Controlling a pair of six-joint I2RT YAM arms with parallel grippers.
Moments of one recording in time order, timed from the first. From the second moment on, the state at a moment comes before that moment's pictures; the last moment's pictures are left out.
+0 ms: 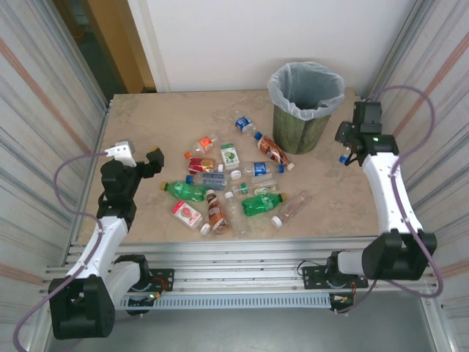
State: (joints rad) left arm 0.02 0.93 0.48 0.26 0.10 -0.25; right arm -0.02 1.30 1.33 -0.74 0.25 0.31
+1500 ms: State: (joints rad) left arm 0.02 0.94 0.49 0.24 0.17 -0.37; right arm 0.15 1.89 1.88 -0.19 0.08 0.06
